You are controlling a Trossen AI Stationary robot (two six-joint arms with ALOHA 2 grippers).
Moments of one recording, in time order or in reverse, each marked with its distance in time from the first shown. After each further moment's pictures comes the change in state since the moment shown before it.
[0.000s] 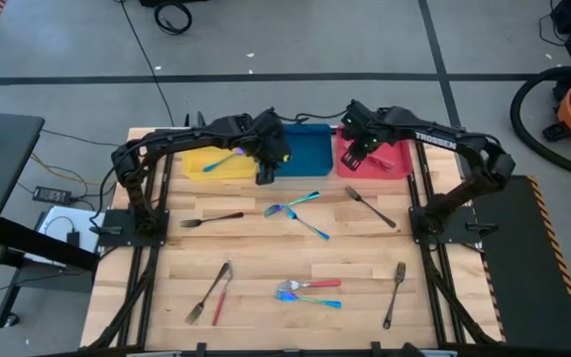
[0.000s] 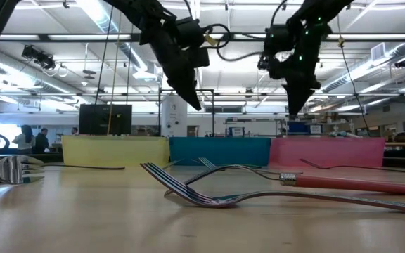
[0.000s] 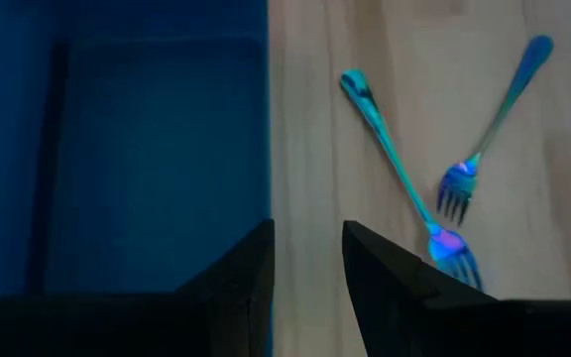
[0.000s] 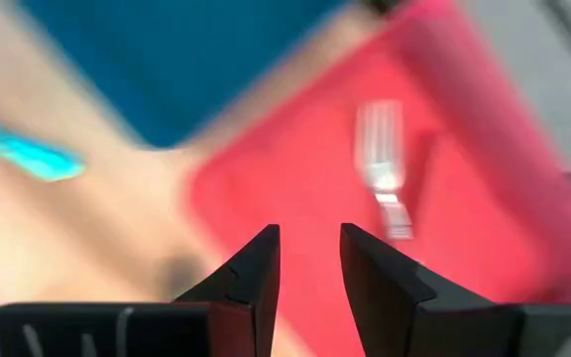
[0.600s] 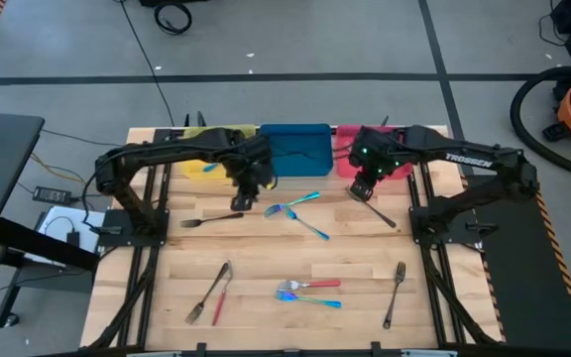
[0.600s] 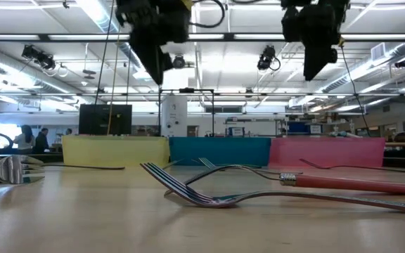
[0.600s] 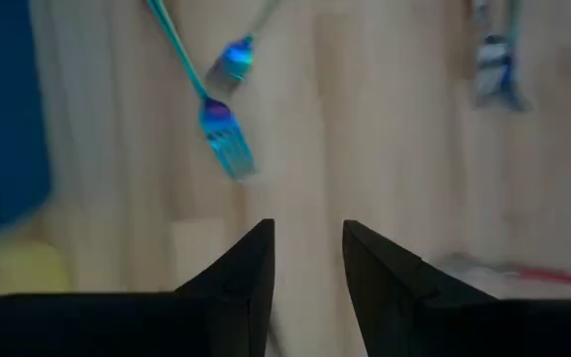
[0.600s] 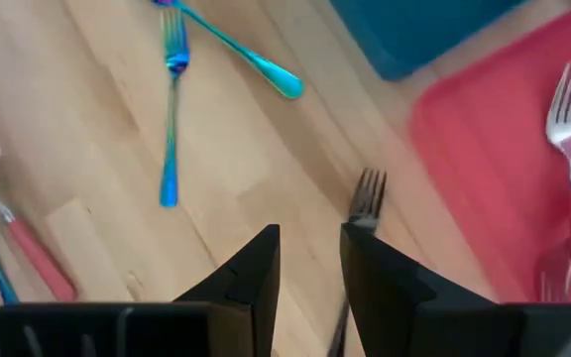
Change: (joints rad) left arm -0.160 -0.161 0.000 -0.433 0.104 -0.138; right arm 0.346 -0.223 0.000 -0.163 -0.096 0.232
